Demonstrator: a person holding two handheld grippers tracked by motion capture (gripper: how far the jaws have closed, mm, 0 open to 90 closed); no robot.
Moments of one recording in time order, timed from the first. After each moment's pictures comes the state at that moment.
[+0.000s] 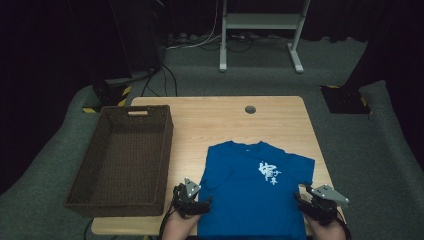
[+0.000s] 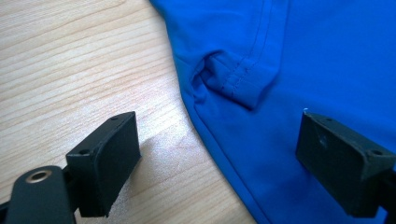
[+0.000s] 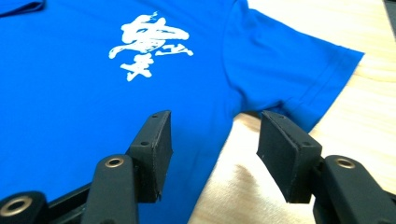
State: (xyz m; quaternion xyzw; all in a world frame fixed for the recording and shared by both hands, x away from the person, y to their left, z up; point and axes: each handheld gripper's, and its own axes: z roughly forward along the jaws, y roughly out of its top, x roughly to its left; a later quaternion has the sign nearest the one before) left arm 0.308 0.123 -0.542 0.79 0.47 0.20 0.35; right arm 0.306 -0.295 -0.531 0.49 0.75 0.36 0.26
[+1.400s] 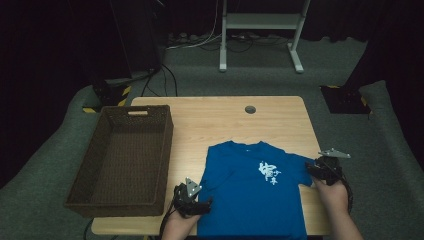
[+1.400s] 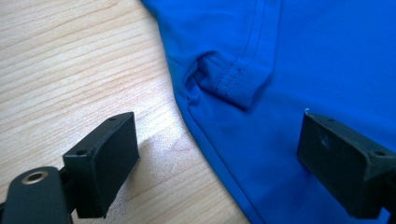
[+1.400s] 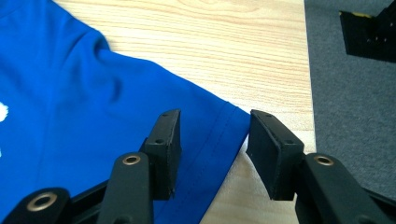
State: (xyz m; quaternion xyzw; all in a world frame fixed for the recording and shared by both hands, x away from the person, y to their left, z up) left arm 0.308 0.123 -0.542 0.79 0.46 0.20 0.35; right arm 0.424 -0.338 -0.525 0.57 0.73 0.29 0.25
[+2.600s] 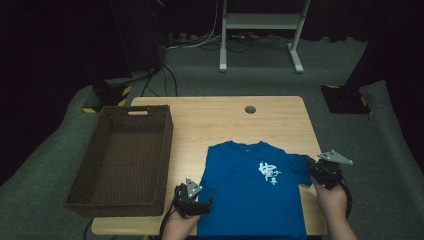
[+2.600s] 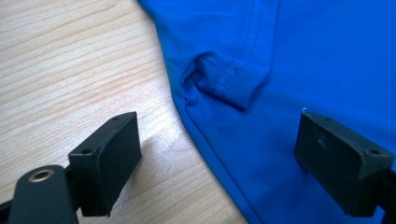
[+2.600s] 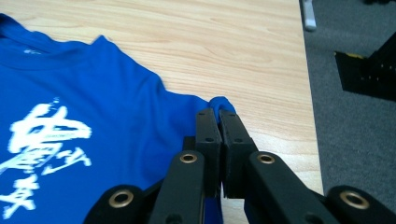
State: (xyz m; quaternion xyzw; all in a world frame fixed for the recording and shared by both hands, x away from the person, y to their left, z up) left arm 0.308 0.122 -0.542 0.79 0.46 0.20 0.35; right arm 0.391 -0.312 -0.491 0.53 0.72 0.34 0.29
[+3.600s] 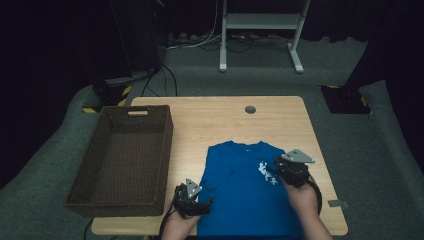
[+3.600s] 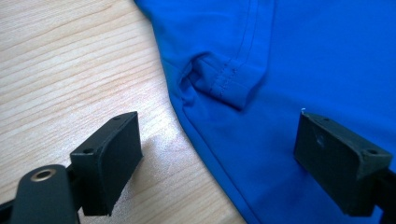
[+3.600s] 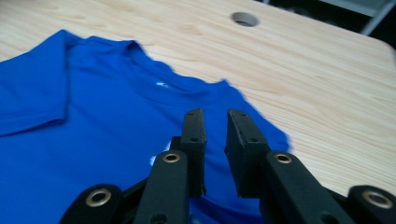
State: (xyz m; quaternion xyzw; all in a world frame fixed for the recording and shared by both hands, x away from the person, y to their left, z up) left arm 0.308 0.123 -0.542 0.80 0.45 0.19 0.35; right arm 0.385 -0.222 -0.476 0.45 0.76 0.36 0.30
